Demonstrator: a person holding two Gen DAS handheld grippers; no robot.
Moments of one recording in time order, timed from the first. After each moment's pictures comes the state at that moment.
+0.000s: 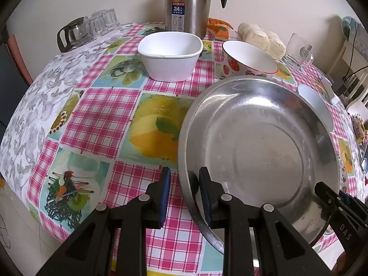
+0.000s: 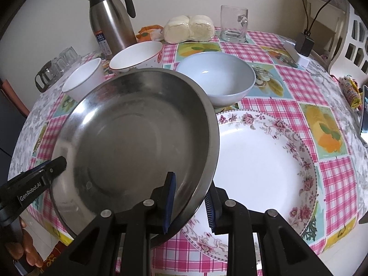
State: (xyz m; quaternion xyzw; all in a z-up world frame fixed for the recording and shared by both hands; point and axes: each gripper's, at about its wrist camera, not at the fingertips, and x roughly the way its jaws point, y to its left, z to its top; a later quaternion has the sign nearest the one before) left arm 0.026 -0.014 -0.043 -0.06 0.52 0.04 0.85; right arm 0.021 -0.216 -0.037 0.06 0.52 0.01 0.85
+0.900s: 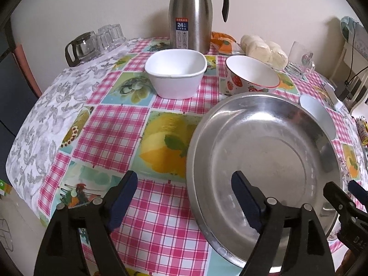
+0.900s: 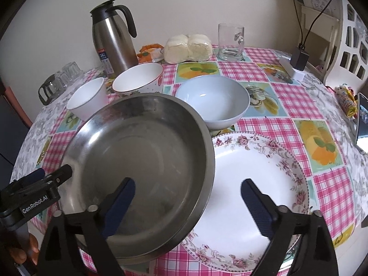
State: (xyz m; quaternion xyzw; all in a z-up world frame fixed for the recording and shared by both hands) left arm 0.026 -0.014 -0.030 -0.03 0.48 0.07 0.87; right arm 0.022 -0.220 -0.020 0.06 0.47 0.01 0.88
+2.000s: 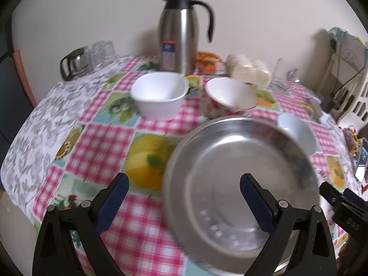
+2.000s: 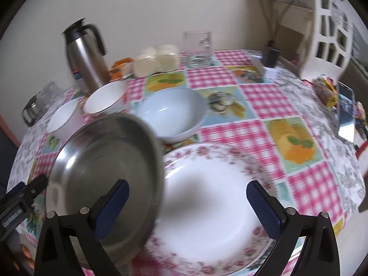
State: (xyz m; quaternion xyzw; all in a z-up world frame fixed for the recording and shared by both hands) left arm 0.025 -0.039 -0.002 -0.05 0.43 0.03 0.90; right arm 0.021 -0.265 -0.010 0.09 0.46 -0.07 0.88
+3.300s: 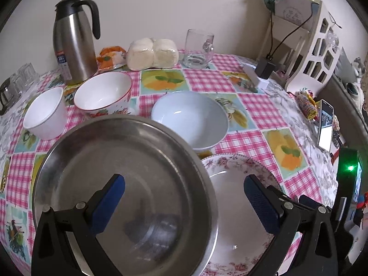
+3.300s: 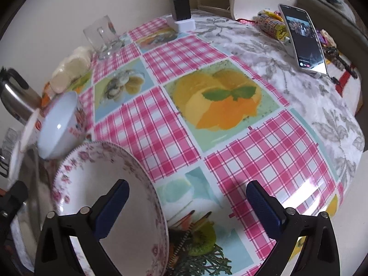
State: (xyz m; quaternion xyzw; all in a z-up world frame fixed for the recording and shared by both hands) left arm 0.057 -0.190 -0.012 -0.01 0.46 -0.13 0.88; right arm 0.015 -0.396 -0.076 0.20 0.52 -0.18 0.81
